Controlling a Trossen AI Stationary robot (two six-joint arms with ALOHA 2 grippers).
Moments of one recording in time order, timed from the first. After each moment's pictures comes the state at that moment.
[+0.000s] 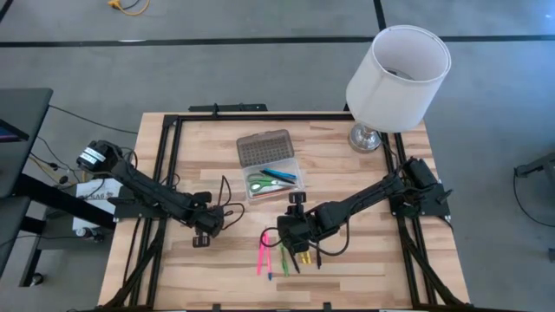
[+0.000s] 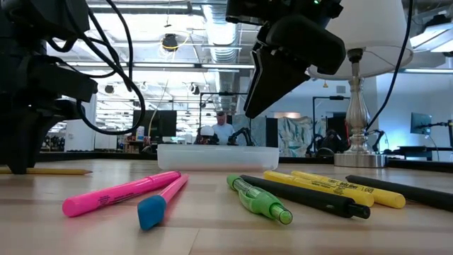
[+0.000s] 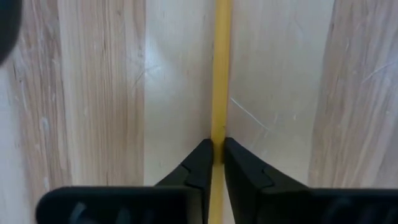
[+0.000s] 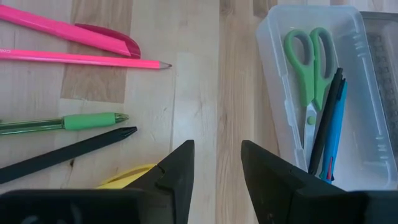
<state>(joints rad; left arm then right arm) -0.44 1.42 0.60 -0.69 -0.08 -0.52 0.39 1.95 1.43 -0.67 0.45 0.12</state>
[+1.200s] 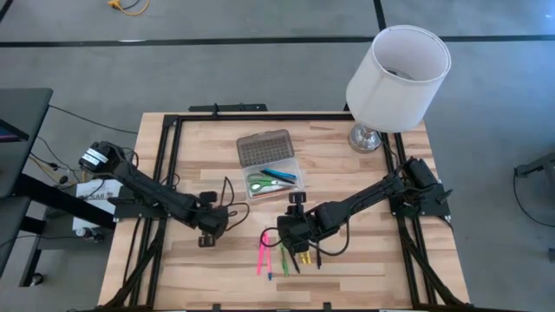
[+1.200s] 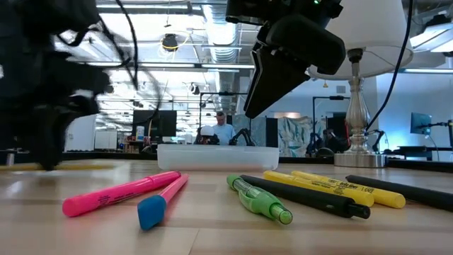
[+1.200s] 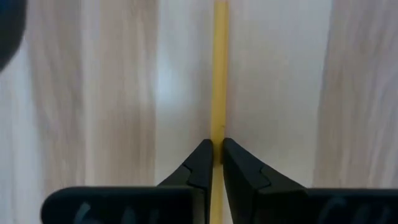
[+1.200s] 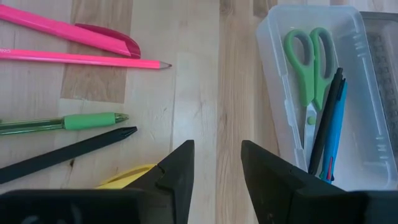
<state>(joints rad) -0.44 1.43 0.64 -0.57 -0.17 -0.48 0.39 1.95 1.43 -0.67 0.45 0.12</state>
